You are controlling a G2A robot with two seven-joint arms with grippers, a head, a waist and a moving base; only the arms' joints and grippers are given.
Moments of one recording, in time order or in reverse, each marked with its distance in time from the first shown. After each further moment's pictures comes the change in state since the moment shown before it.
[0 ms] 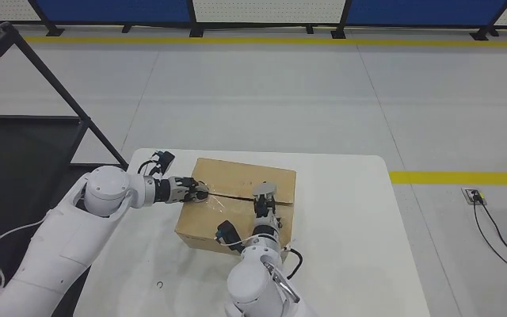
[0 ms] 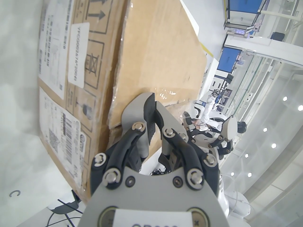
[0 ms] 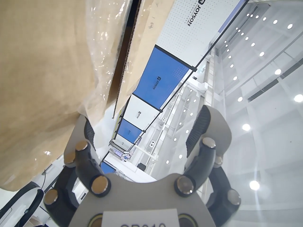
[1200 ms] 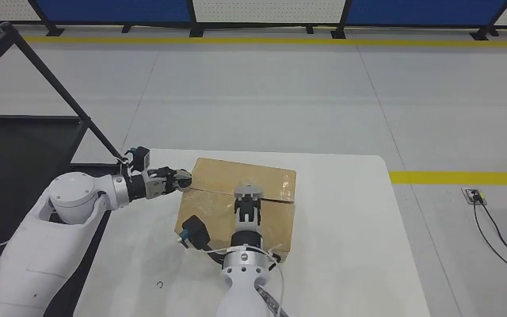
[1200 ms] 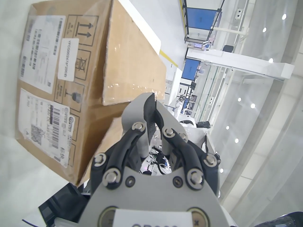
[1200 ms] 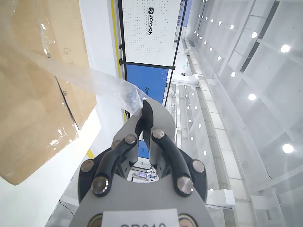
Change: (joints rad) left arm 0.154 0.046 -0.266 -0.066 -0.142 -0.029 -0.006; right arm -0.038 -0.050 -0.109 -0.194 0.000 0.175 0.015
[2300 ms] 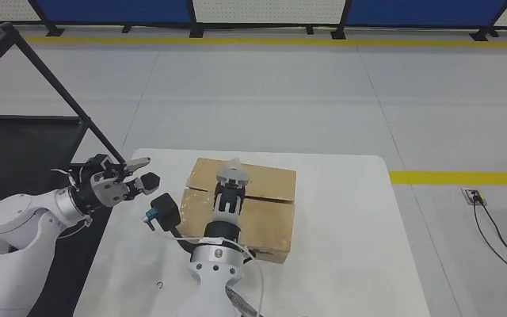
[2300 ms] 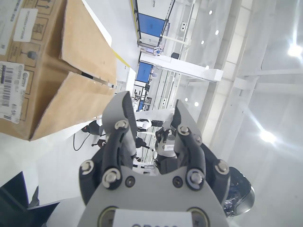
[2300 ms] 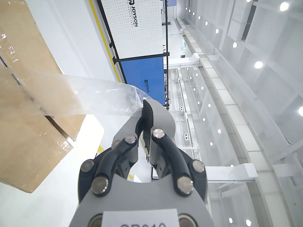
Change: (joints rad) left arm 0.261 0.065 -0.350 -0.155 -0.293 0.099 -0.045; right arm 0.146 -0.117 -0.070 0.078 0.113 0.141 0.238
